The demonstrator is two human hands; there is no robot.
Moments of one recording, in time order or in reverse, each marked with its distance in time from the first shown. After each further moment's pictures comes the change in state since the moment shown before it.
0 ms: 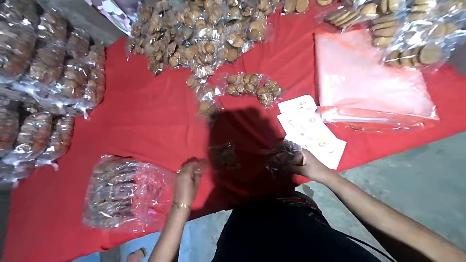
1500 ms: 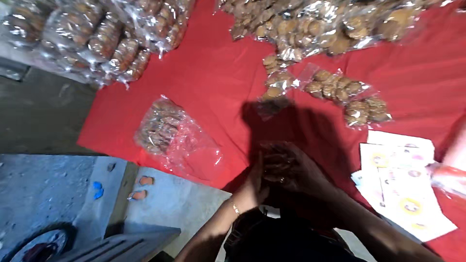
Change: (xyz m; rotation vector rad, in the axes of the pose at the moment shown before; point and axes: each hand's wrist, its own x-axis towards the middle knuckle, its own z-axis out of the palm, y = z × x) left_hand -0.051 0.059 0.048 -0.662 -0.001 0.147; right_hand 0.090 -0.005 0.092 -0.383 -0.353 -0.515
